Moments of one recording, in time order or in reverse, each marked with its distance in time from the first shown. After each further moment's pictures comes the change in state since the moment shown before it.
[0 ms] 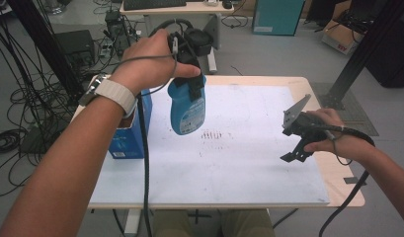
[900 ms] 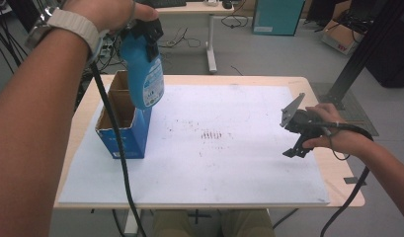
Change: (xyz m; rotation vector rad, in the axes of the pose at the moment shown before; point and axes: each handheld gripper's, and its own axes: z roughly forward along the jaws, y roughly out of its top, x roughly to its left) left arm 0.077 -0.039 -0.065 0.093 0.044 -0.436; right arm -0.012 0.005 0.003 0.067 -0.050 -0.038
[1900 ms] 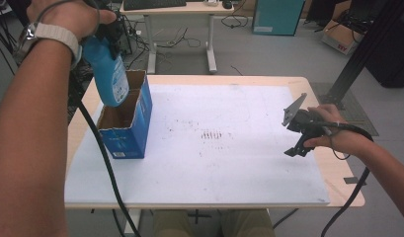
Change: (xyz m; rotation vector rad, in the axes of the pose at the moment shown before) left arm 0.080 -0.021 0.038 -0.042 0.056 -0.309; right arm -0.008 -0.009 0.006 0.002 -0.011 0.025
